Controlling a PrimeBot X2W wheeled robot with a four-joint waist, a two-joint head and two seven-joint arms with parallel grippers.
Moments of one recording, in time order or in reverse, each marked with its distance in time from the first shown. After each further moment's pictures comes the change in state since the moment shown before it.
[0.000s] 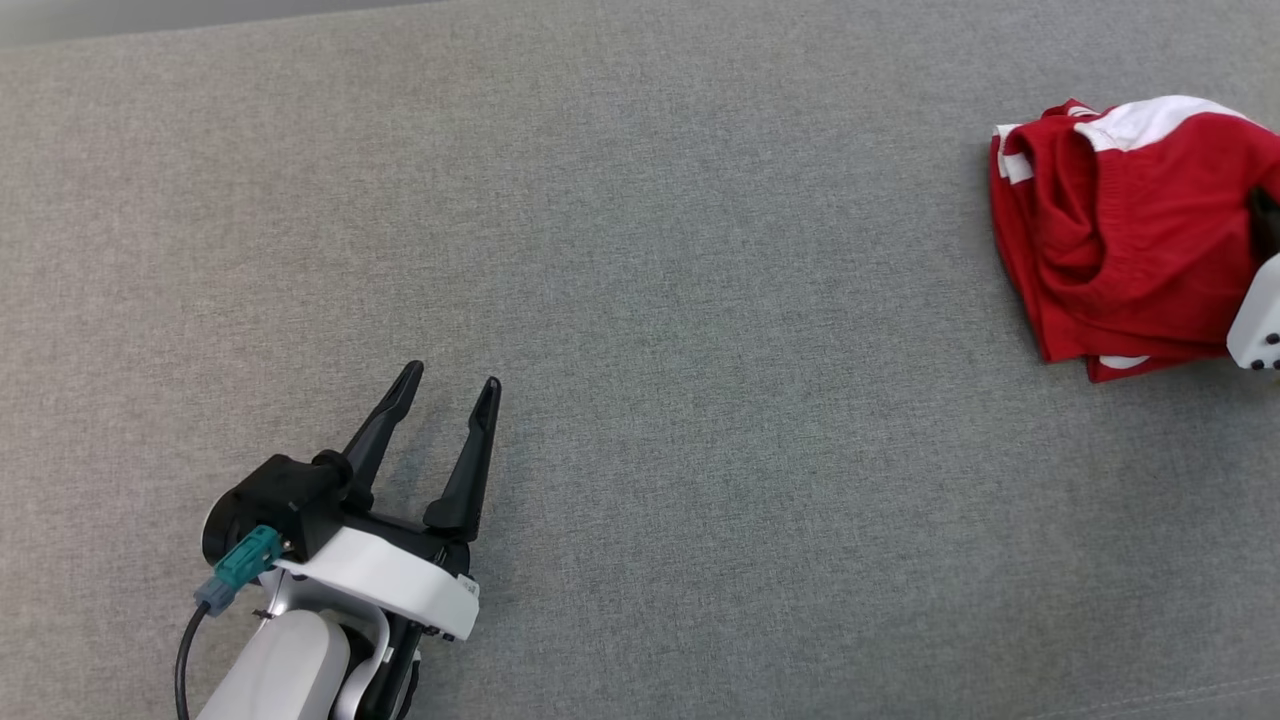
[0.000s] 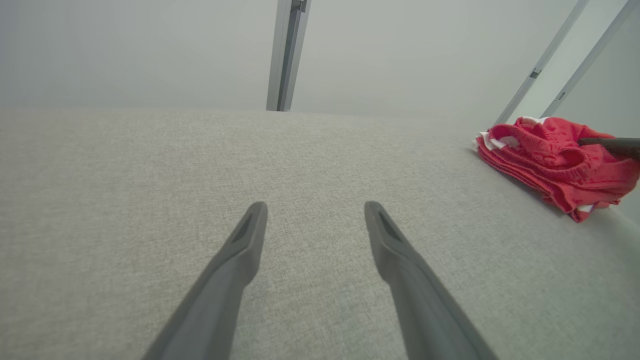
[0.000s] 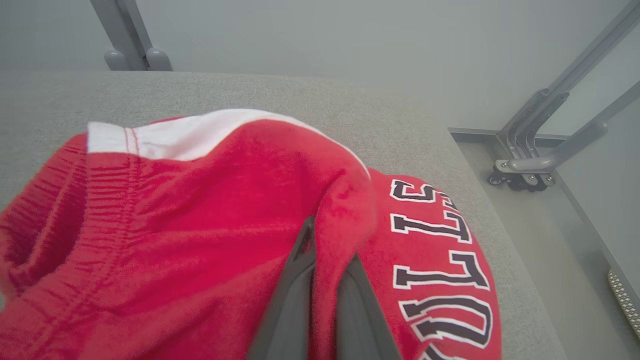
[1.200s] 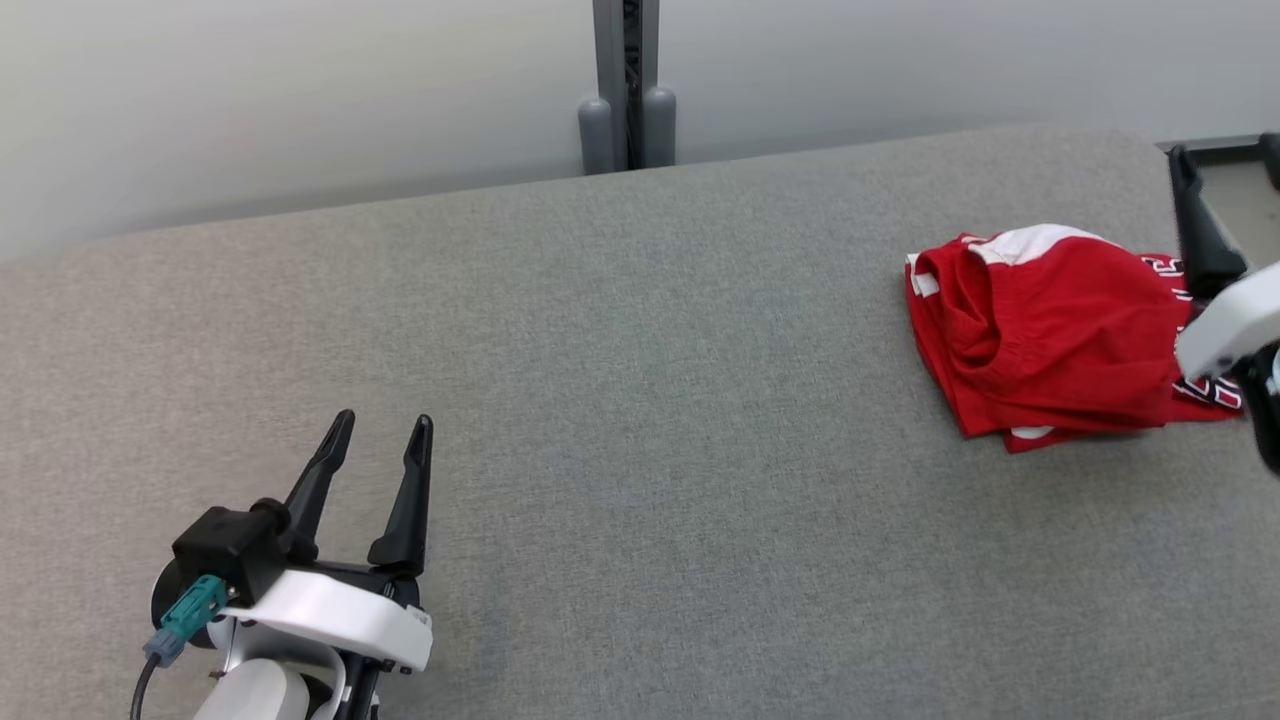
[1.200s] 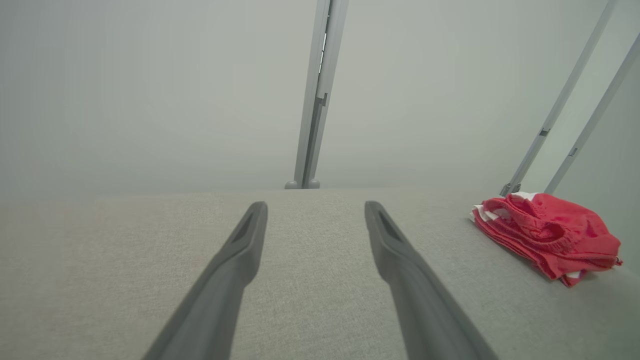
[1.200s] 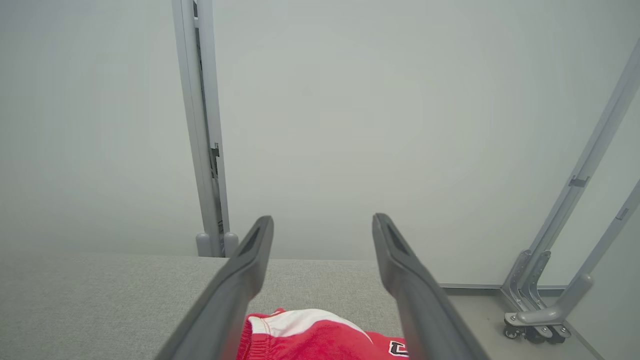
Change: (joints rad) left arm 0.087 0.020 0.060 0.003 -0.040 0.056 -0.021; right arm 0.247 0.063 -0.605 -0.339 -0.510 0.000 -0.074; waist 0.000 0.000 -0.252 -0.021
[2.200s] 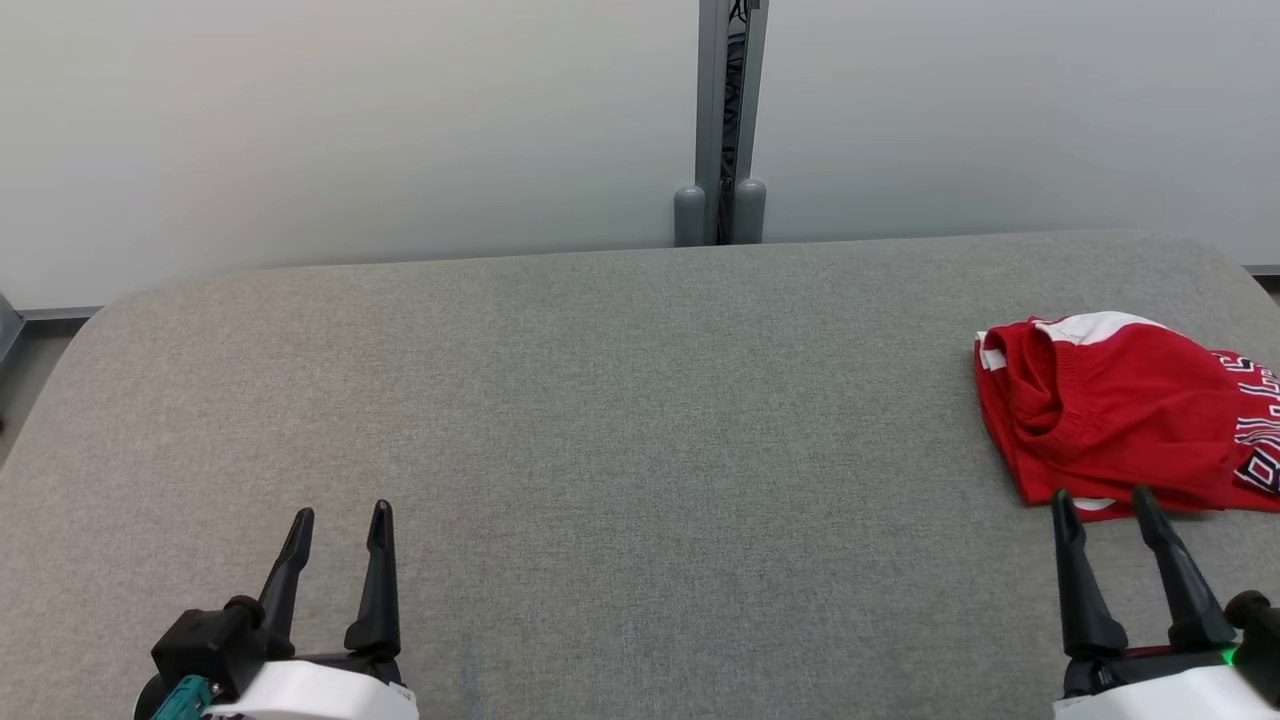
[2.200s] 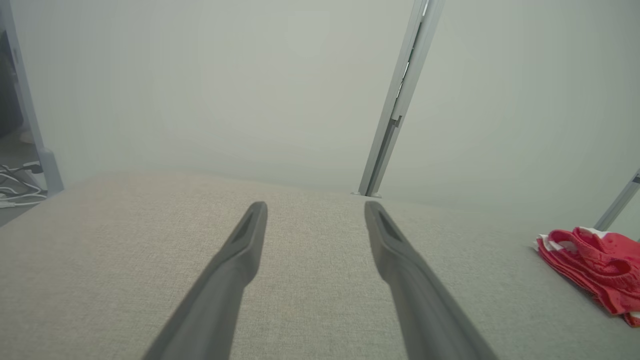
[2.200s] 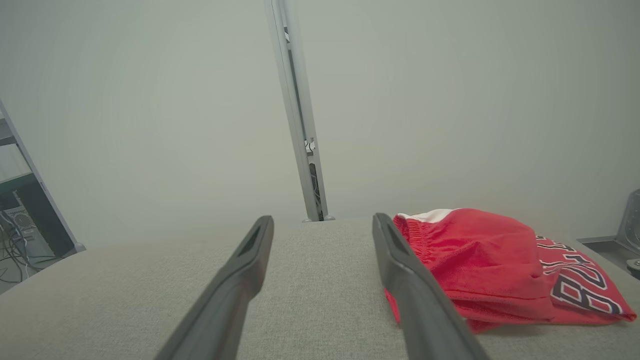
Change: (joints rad) left arm 0.182 -0.072 0.117 -0.037 0.038 0.059 -0.012; right arm 0.893 0.342 -0.423 -0.770 -0.253 0.000 0.013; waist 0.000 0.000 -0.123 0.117
